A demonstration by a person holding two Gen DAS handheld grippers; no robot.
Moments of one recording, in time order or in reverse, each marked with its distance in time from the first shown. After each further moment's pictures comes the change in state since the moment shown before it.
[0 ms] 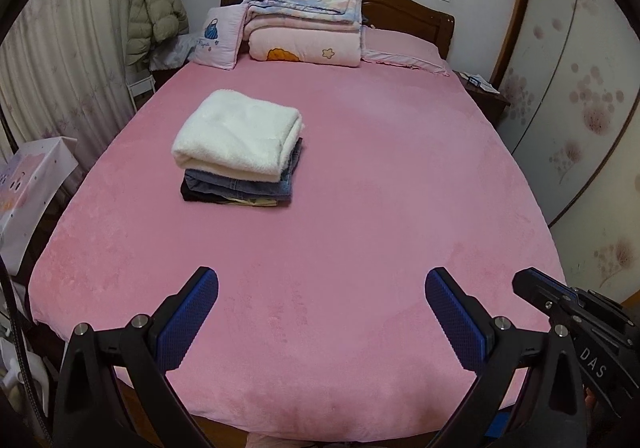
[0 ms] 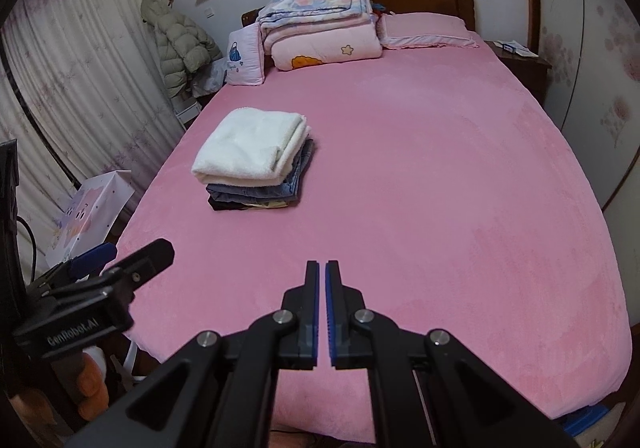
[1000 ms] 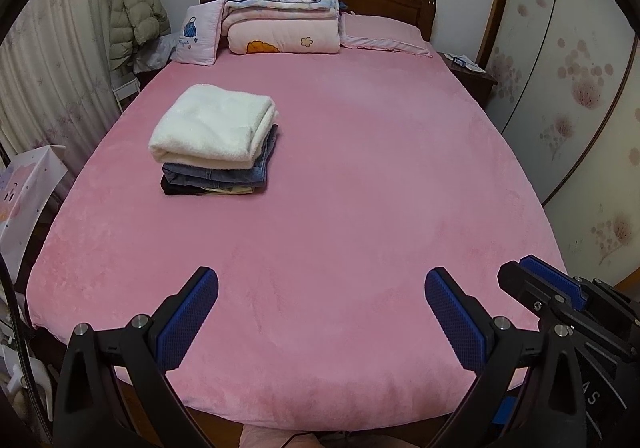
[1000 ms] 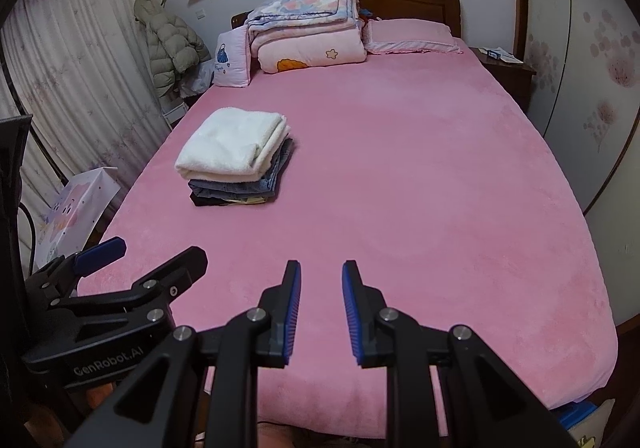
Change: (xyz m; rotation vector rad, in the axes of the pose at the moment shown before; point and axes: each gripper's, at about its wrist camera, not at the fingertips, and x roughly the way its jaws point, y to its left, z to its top) left arm 0.003 -0.045 -0.015 0.059 0.043 -0.008; right arm -0.016 -0.019 -0.017 -0.015 -0.015 -0.056
